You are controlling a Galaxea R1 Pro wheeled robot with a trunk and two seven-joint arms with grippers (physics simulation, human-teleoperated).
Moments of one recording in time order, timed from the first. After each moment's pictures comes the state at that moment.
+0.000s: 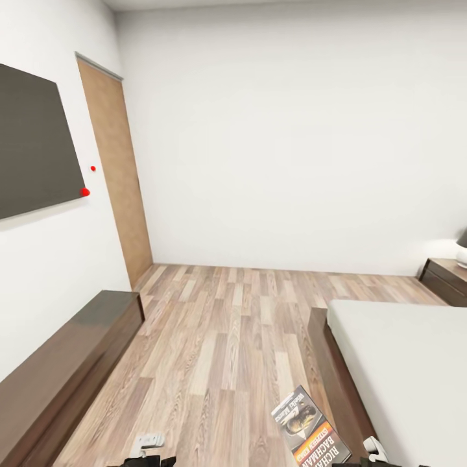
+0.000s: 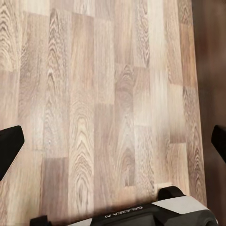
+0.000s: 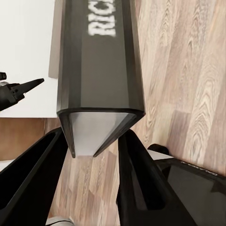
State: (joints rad) left arm -0.50 0.08 0.31 -0.02 -0.19 -0.07 -0.46; right arm -0.46 -0.32 -0.60 -0.16 0.44 0.33 1.27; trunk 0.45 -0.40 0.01
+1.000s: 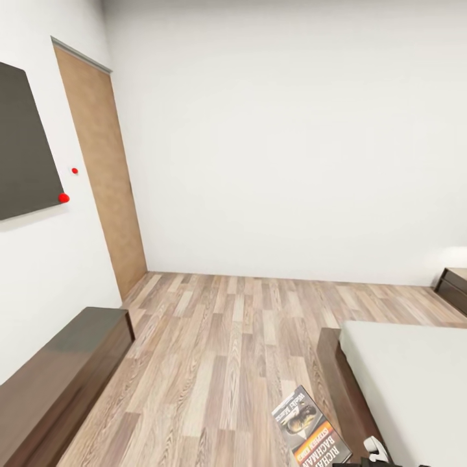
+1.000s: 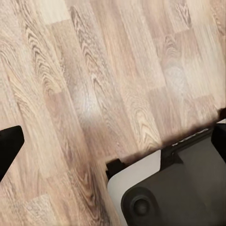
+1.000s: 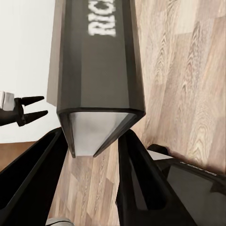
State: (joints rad) left arm -0.44 0.17 0.16 -0.02 -0.46 -0.10 -0.45; right arm -0.46 -0.32 -0.60 -0.16 0.43 0.33 1.27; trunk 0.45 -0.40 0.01
